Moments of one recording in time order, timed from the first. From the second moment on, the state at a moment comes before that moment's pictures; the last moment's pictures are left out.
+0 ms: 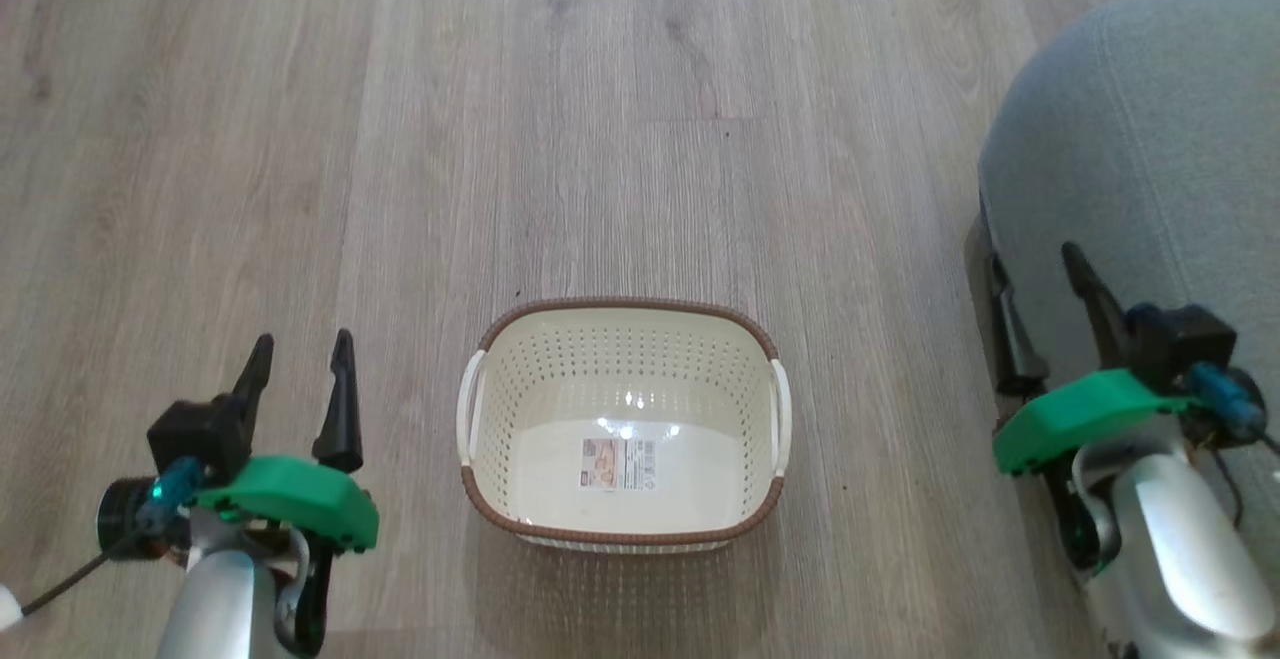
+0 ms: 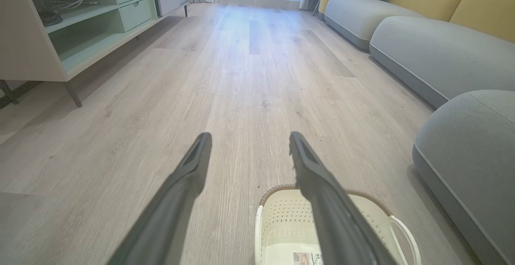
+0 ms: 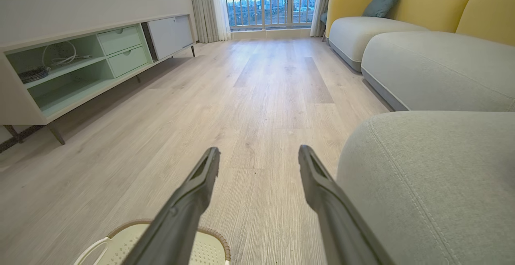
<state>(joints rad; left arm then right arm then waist) -0.18 0.05 0.05 0.37 -0.15 -0.09 -0.25 -0.28 -0.13 0.00 0.44 0.20 0.13 -0.25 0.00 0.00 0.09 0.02</state>
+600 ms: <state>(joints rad) -0.13 0.04 0.07 0.35 -0.15 -0.10 -0.25 -0.23 -0.10 0.02 0.45 0.20 0.13 -0.25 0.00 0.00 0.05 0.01</state>
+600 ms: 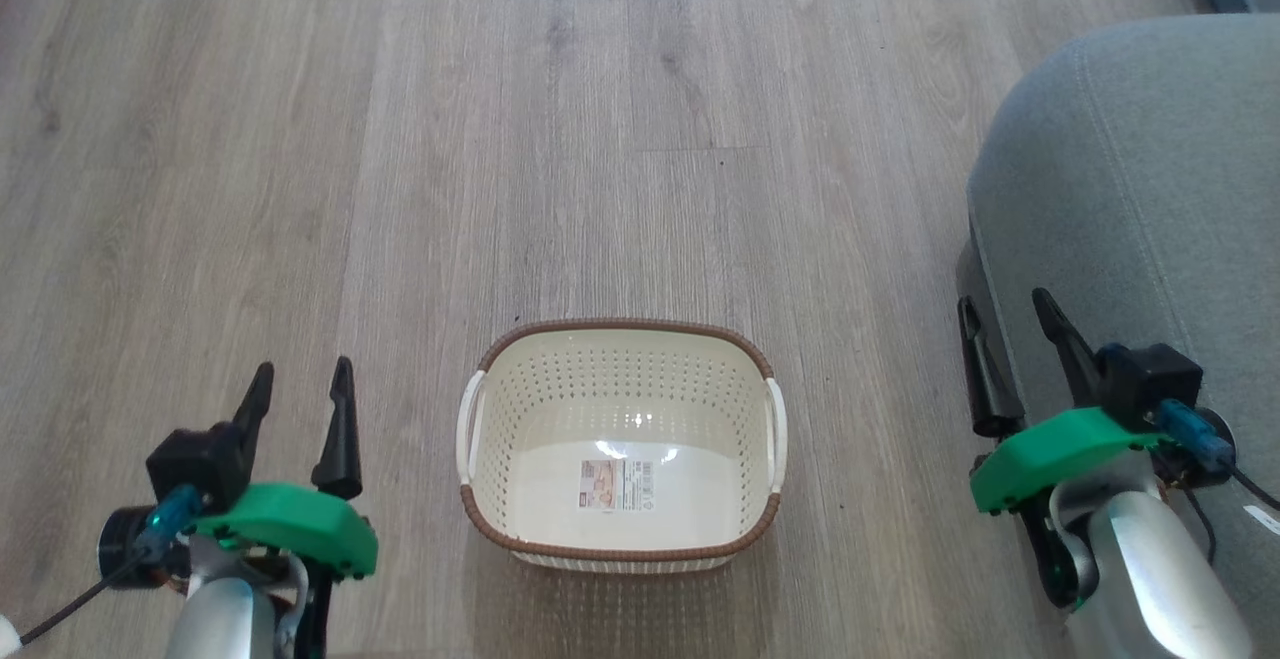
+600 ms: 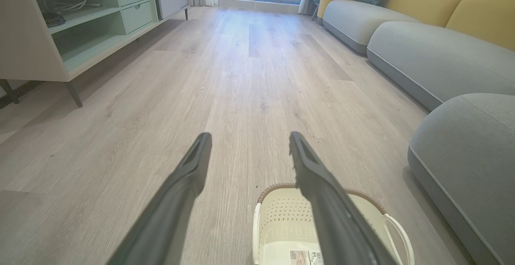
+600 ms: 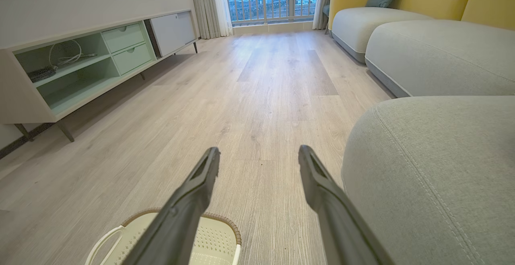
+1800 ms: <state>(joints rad) -0.07 0.03 0.05 0.41 -0.45 -0.12 -0.18 -0.17 -0.09 0.00 0.49 0.45 0.13 -0.18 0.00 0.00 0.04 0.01</state>
